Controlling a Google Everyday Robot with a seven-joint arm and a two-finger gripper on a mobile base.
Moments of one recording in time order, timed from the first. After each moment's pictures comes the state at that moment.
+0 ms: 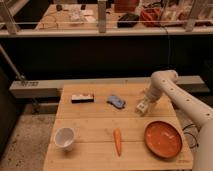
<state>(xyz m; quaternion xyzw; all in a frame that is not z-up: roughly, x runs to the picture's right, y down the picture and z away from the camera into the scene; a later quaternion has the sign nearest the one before) 0.278 0.077 0.913 -0.25 -0.09 -0.12 0.96</state>
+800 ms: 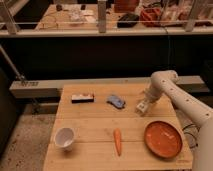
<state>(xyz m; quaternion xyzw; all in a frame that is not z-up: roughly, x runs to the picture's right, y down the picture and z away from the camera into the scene) 0.278 0.079 0.915 -0.25 -0.09 -0.11 0.96</state>
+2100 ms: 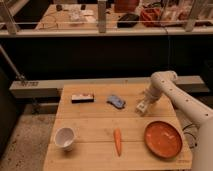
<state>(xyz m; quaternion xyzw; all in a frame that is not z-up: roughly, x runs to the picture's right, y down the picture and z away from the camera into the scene) 0.277 0.082 0.919 -0.25 -0.09 -0.11 0.96</state>
